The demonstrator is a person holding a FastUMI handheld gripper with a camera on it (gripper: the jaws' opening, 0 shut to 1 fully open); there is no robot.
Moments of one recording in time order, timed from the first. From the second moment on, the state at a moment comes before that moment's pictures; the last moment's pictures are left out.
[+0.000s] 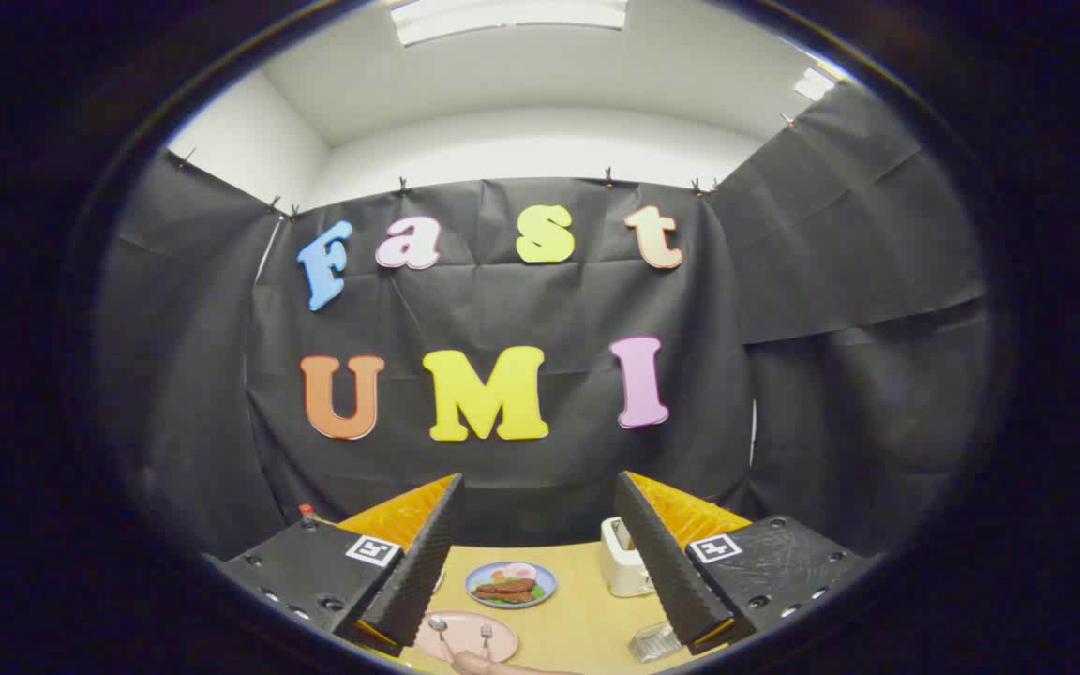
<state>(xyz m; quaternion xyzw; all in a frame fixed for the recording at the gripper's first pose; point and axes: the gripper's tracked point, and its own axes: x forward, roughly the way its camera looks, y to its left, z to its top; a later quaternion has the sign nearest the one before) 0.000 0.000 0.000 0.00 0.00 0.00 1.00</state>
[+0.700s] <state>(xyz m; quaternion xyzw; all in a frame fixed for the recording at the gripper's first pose) 0.007 0.024 0.004 -0.04 0.02 0.00 1.00</state>
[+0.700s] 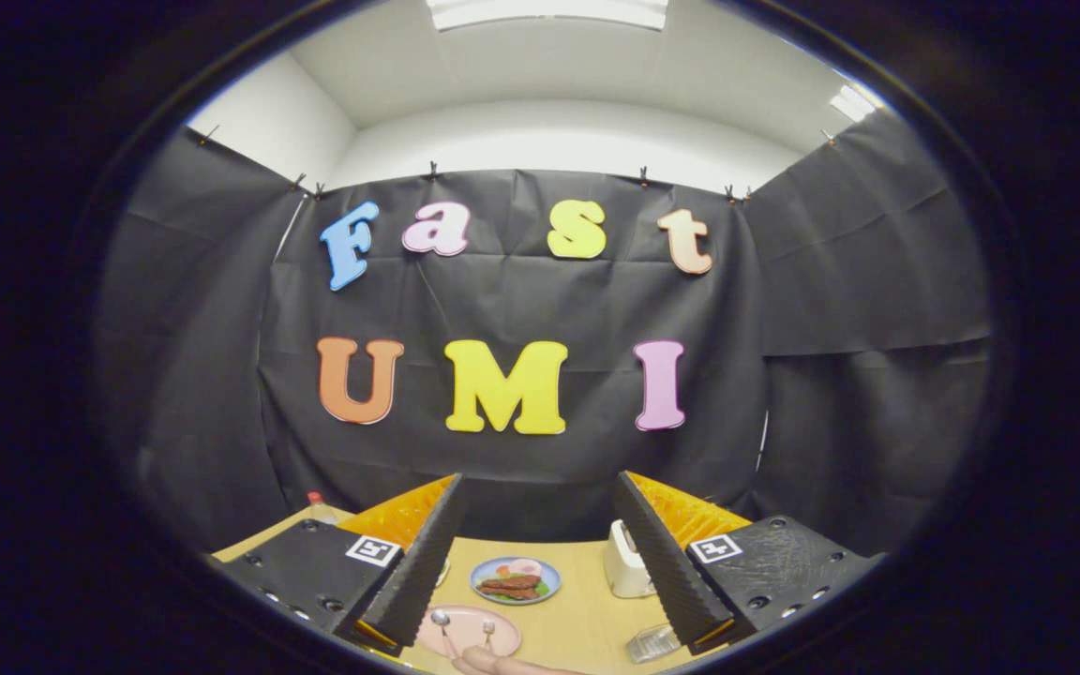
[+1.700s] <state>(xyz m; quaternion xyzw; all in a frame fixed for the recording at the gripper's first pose) 0.071 0.049 -0.159 -0.06 0.18 0.02 0.98</state>
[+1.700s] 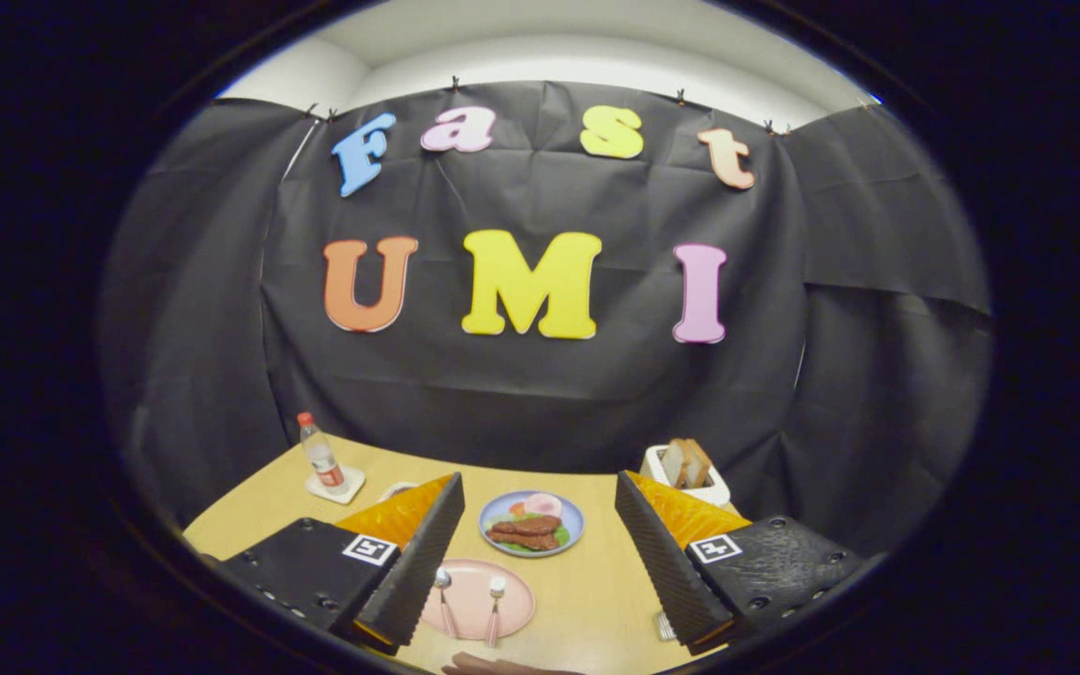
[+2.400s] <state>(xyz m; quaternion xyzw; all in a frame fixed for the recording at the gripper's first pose) 0.069 0.061 -0.415 -0.10 0.44 0.02 0.89</state>
